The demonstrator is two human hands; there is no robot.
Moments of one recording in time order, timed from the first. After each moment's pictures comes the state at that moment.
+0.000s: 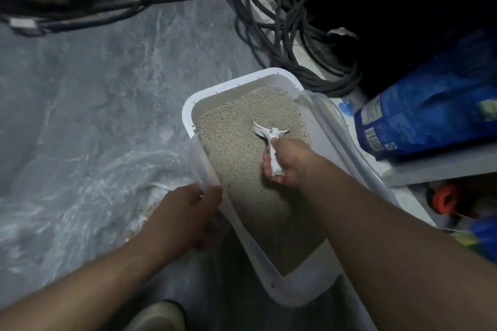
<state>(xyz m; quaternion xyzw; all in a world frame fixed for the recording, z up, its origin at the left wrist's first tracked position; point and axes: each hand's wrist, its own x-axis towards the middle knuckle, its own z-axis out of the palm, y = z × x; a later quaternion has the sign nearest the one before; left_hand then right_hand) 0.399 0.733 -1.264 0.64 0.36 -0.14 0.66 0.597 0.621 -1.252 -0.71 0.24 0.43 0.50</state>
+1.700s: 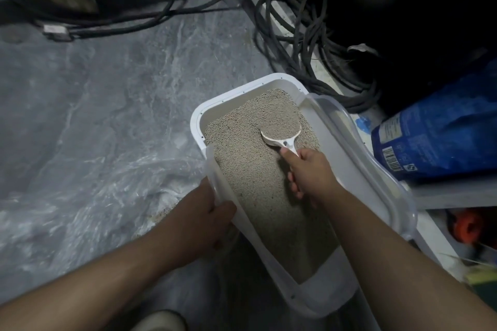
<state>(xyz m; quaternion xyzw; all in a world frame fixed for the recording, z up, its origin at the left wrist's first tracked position) 0.413 0.742 -1.245 0.73 0.31 -0.13 0.59 0.603 0.593 -1.274 -0.83 -0.01 0.33 0.44</state>
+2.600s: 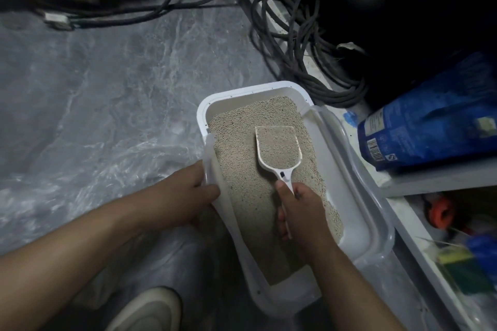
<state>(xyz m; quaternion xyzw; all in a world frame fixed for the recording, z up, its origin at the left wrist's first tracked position) 0.403 0.762 -1.233 0.70 0.24 -0.18 0.64 0.508 0.547 -1.257 -0.83 0.03 0.28 0.47</state>
